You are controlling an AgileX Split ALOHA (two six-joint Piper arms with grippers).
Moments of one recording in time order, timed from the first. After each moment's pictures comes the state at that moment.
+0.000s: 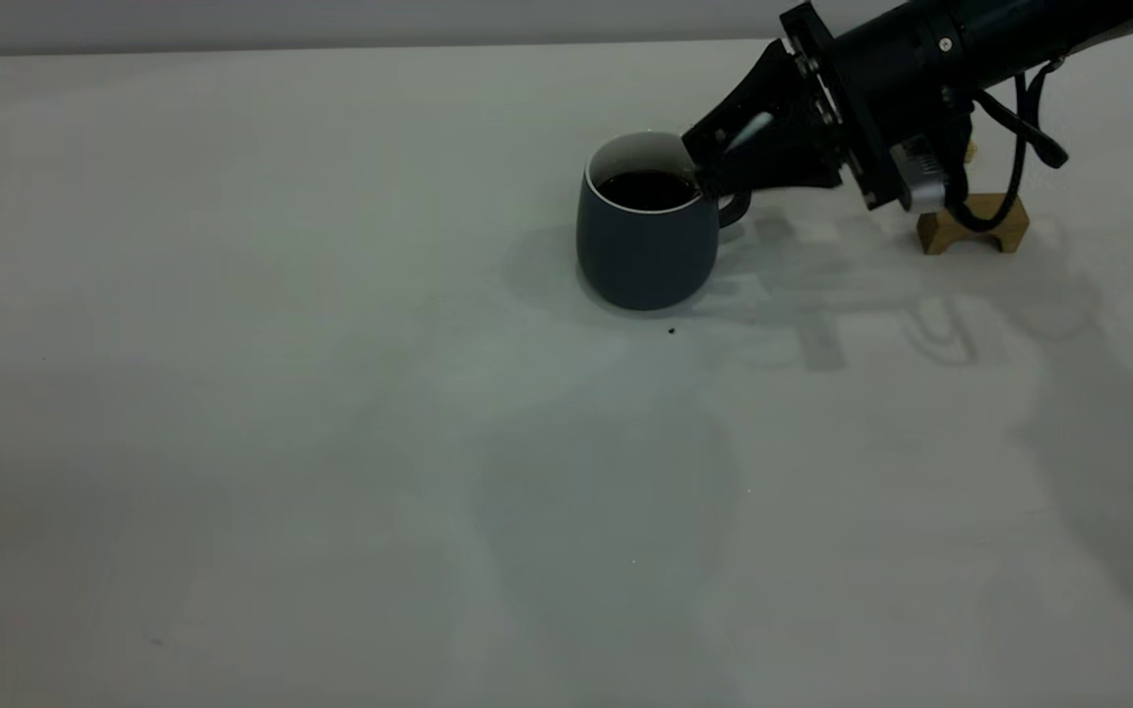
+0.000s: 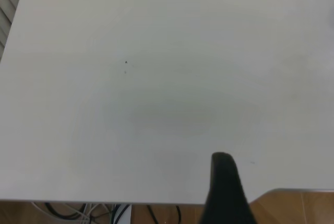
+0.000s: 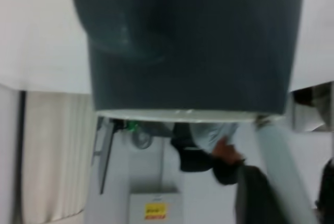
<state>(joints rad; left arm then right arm) 0.13 -0.02 -0.49 -0.07 1.14 0.07 0.06 2.56 -1.61 1.26 1.16 0.58</state>
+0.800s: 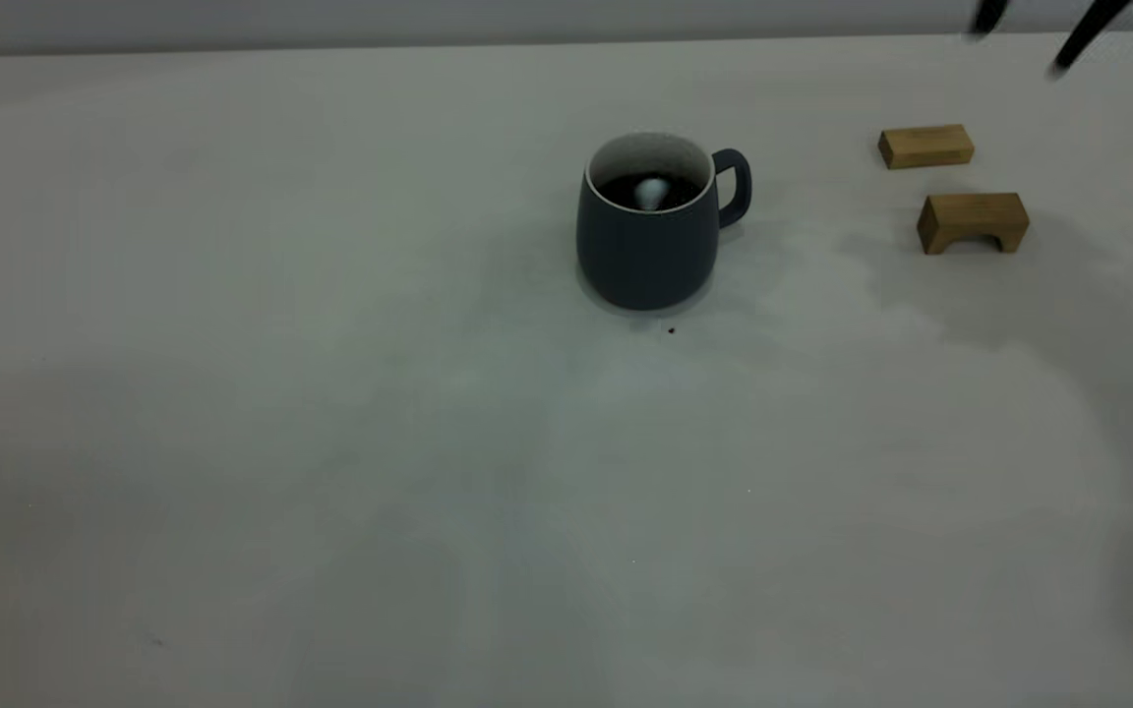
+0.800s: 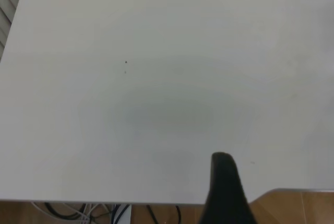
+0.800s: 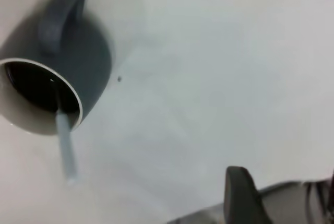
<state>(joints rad) 0.13 -0.02 -0.49 -0.07 1.14 0.07 0.06 2.05 -1.61 0.30 1.20 0.58</state>
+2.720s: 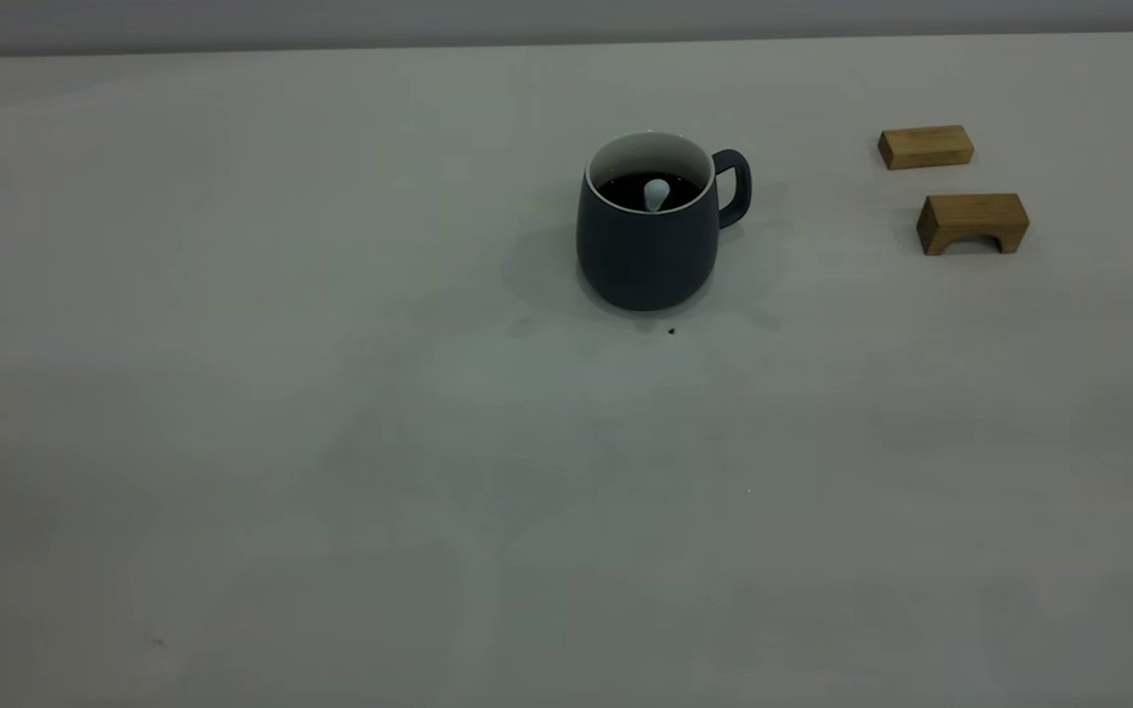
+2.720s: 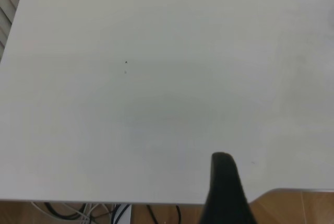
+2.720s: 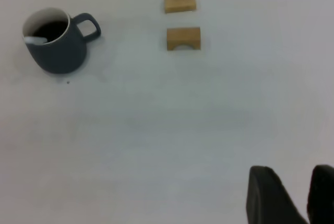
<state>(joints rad) 0.13 -0.02 -0.49 -0.07 1.14 0.07 0.01 0.11 -0.49 0.03 1.10 0.00</state>
